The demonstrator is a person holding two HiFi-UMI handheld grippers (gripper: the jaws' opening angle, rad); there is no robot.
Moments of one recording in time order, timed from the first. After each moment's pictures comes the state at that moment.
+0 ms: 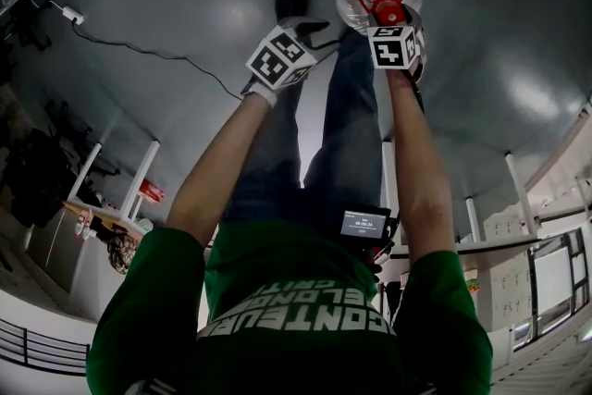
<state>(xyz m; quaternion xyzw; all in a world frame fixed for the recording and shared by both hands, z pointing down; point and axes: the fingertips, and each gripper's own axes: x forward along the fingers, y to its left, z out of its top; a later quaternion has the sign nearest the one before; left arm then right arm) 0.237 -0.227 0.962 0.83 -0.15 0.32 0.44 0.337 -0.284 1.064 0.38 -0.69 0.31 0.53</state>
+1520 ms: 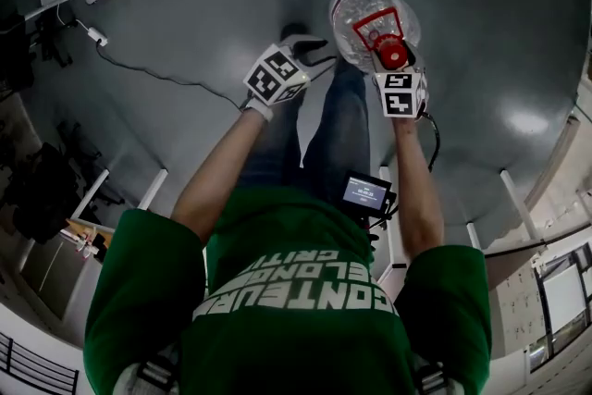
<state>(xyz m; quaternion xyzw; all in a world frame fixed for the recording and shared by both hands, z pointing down) 0.236 -0.249 0.816 0.87 -0.16 0.28 0.38 0.354 -0.273 0.874 0.42 -0.74 0.28 0.45</state>
